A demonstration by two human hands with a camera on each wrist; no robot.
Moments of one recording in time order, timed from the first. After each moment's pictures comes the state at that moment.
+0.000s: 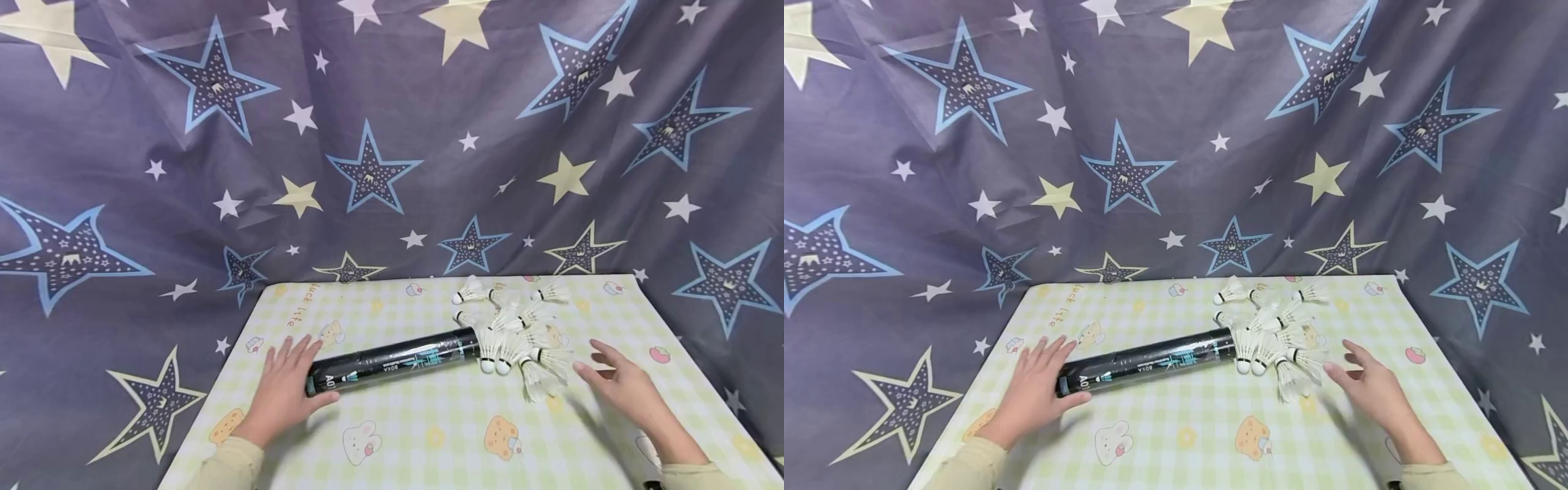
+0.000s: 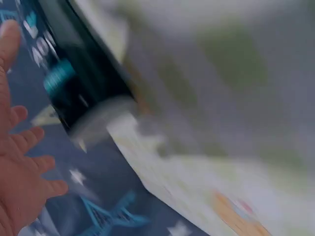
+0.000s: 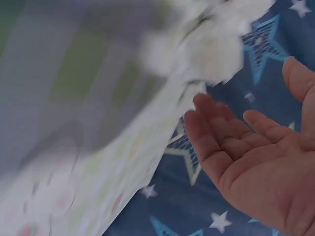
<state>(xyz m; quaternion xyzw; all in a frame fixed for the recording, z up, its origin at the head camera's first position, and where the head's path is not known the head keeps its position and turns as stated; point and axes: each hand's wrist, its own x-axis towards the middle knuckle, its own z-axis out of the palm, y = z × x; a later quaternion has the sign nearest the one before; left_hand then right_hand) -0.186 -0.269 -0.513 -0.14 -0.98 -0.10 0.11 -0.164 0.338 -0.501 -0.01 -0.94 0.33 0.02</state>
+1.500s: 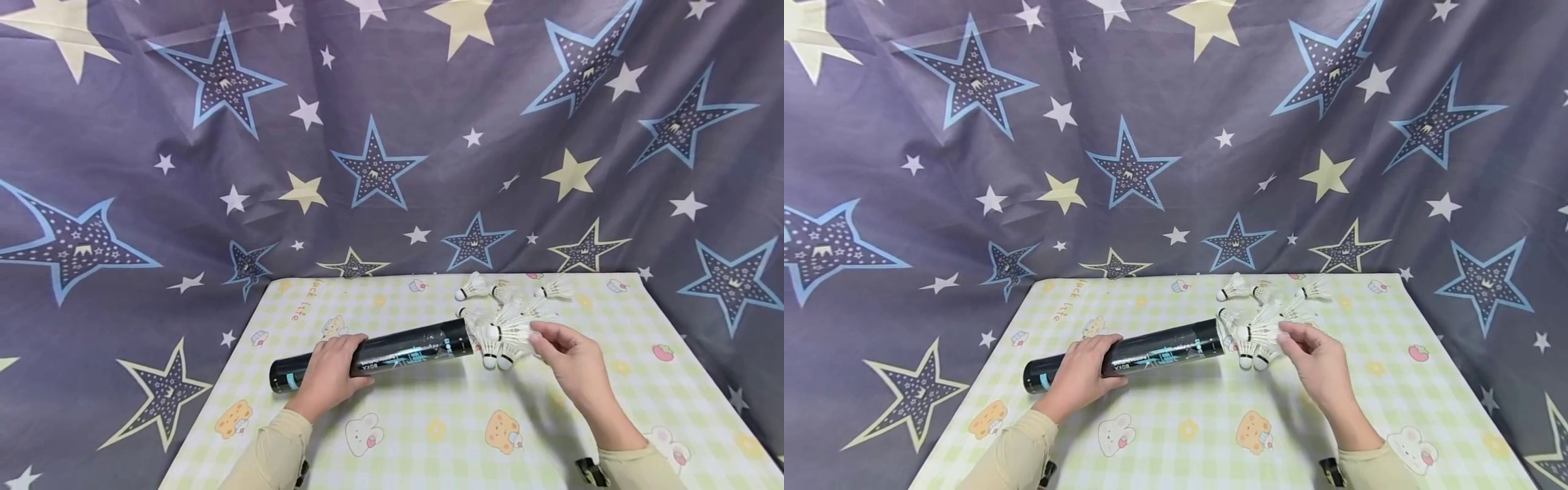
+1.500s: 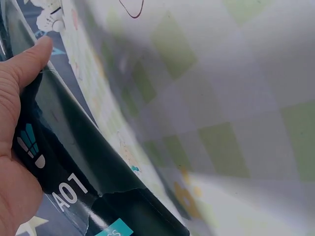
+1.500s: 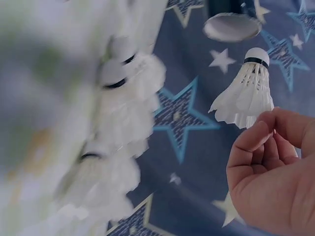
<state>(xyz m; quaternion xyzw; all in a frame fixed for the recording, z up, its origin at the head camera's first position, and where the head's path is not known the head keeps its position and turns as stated) -0.205 -0.203 -0.516 -0.18 -0.97 -0.14 0.12 -0.166 0.228 -0.459 -0.03 -0.84 0.52 0.13</state>
